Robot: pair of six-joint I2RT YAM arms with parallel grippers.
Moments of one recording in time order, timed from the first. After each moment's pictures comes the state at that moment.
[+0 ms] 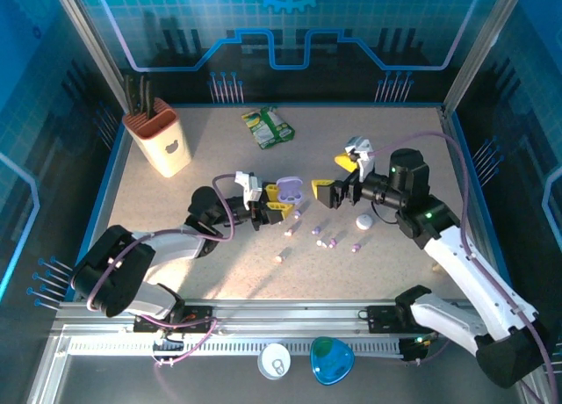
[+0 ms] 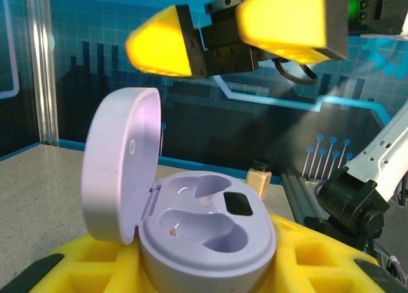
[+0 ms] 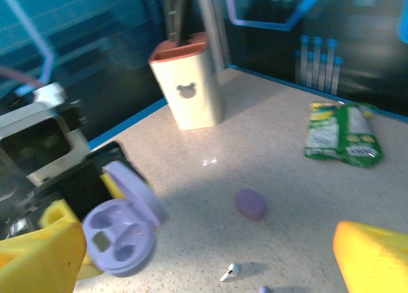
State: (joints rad) left arm -0.52 1.42 0.47 1.18 0.83 -0.28; right arm 0.41 0.94 0.91 -0.25 -0.46 0.13
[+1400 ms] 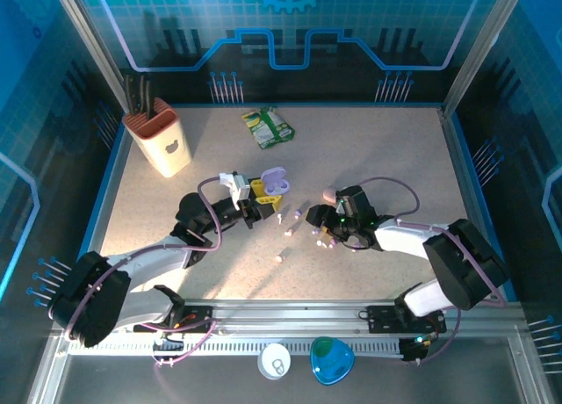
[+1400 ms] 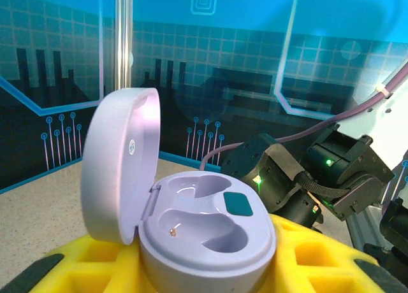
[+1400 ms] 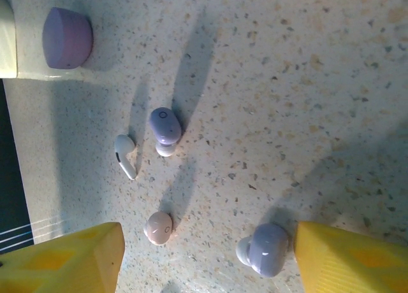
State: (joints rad) left arm -0.51 1.22 0.40 1.02 0.61 -0.22; right arm 0.52 1.47 0.52 0.13 -0.31 0.99
